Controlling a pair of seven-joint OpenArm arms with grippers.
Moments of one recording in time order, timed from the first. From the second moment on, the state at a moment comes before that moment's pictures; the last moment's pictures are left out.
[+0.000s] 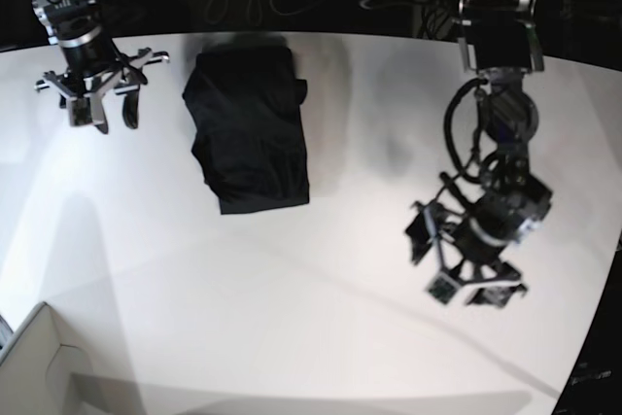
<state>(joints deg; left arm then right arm) -11.8 -6.8 -5.3 96.5 16.8 -39.9 39.2 -25.1 -8.7 35.2 117.3 -1.9 39.9 -28.4</state>
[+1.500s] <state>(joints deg) 15.4 -0.1 -34.7 112.5 16.4 -40.1 49.8 -24.8 -8.9 7.5 105.3 -2.5 39.7 -29.2</state>
